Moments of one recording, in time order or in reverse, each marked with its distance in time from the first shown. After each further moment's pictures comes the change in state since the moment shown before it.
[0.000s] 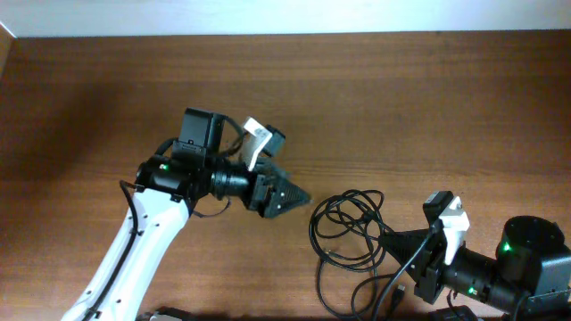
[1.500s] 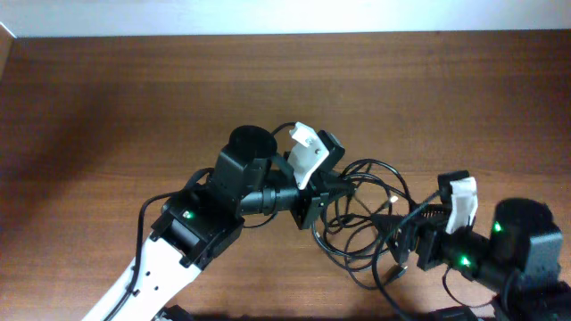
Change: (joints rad) left arm -0.396 -0.163 0.050 0.363 -0.397 -0.257; right arm 0.000 0.101 0.000 0.031 0.257 0.267
